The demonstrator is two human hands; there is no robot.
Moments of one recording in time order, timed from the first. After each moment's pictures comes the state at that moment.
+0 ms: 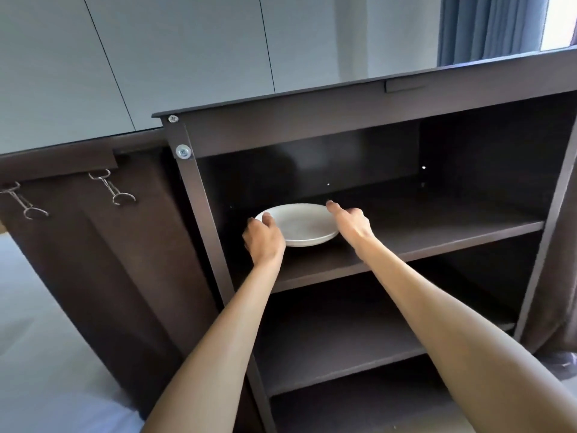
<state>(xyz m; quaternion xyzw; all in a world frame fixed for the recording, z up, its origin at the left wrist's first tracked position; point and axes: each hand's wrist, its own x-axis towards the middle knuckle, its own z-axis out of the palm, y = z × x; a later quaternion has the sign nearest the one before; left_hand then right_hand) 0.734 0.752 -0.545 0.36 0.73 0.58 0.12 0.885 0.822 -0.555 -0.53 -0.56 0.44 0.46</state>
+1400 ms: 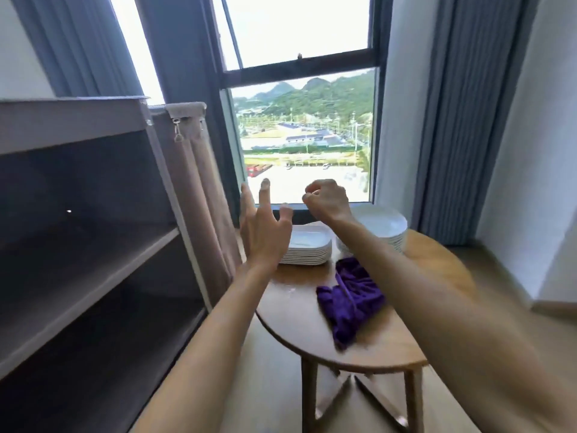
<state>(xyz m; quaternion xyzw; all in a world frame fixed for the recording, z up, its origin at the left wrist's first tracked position) 1.207 0.650 -0.565 0.83 0.27 0.44 0.22 1.320 0.573 -0.530 -0.81 -0.32 -0.02 0.48</state>
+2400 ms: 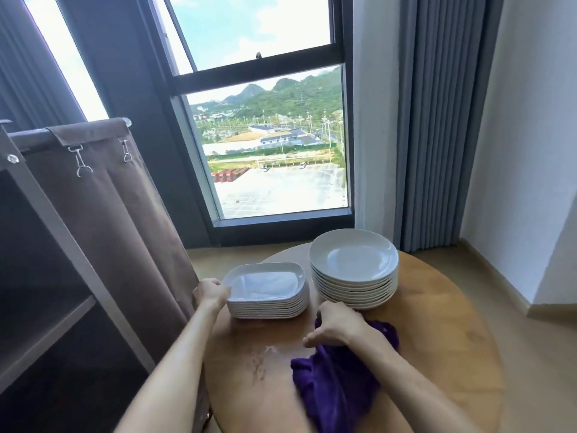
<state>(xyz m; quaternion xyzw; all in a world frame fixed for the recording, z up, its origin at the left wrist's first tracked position) 1.346 0.825 -0.683 0.76 0.51 0.19 0.35 1.422 0.559 -0.688 -0.91 -0.31 0.20 0.17</state>
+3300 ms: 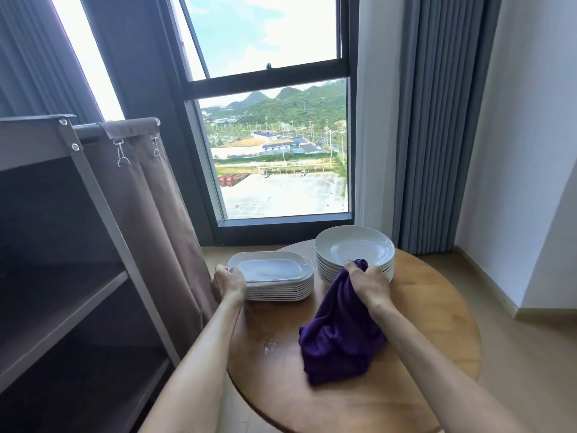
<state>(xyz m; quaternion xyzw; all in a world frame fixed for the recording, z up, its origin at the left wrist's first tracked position) 1.322 0.780 -0.674 0.71 0.51 0.33 0.37 1.420 0.521 -0.659 -0.85 -0.04 0.06 0.53</state>
